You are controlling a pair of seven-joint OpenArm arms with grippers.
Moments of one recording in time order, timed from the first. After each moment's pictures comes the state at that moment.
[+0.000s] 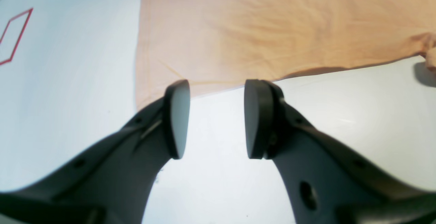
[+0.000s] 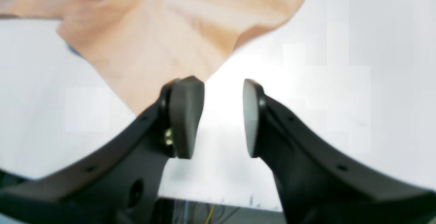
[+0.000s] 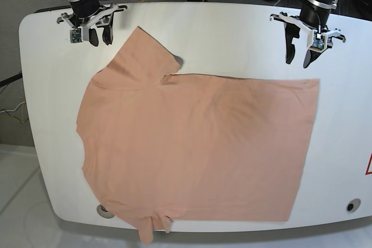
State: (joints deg) left arm 43.4 -23.7 -7.7 119.2 -15.0 -3.0 9.7; right arm -41.0 7.2 19.1 115.1 19.2 18.6 -28.7
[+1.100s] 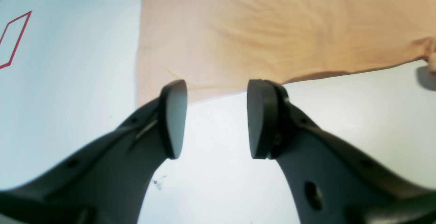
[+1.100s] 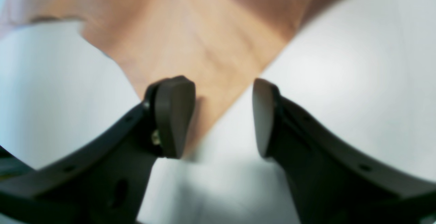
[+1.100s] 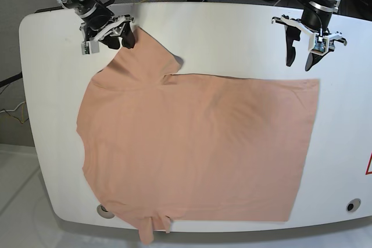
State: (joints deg) left arm 42.8 -24.7 -7.7 118.6 -15.6 -3.8 9.4; right arm -28.5 7.5 18.0 96.3 35.4 28.6 -35.9
